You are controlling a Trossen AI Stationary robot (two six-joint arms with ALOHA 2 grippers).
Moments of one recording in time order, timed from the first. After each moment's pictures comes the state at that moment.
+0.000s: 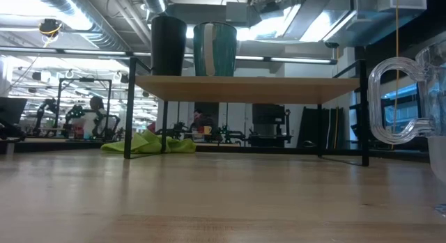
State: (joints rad) left arm -0.78 1.53 1.59 -1.15 -0.74 -0.80; right arm 0.95 1.40 0.92 -1.04 0.10 1.63
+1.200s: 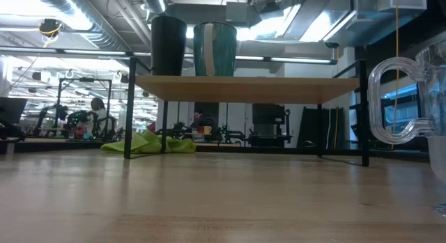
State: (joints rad) left arm -0.76 1.53 1.59 -1.15 -0.74 -0.84; right arm 0.75 1.40 0.92 -0.99 -0.03 0.71
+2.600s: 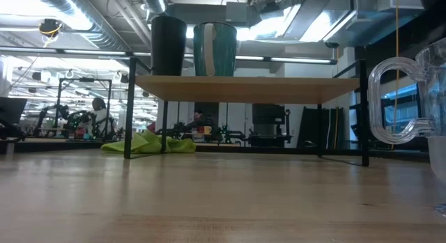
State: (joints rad) left arm -0.74 1.53 1.59 -1.15 -0.73 -0.83; right arm 0.75 1.39 1.00 -1.09 0.06 0.91
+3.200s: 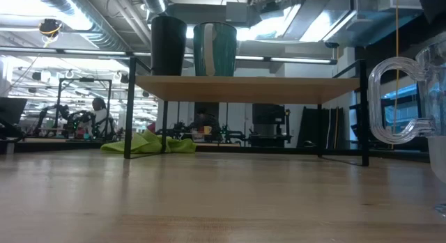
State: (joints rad) left arm -0.74 1.53 1.59 -1.18 -0.71 -0.81; right arm 0.77 1.39 0.97 -1.08 0.08 1.05
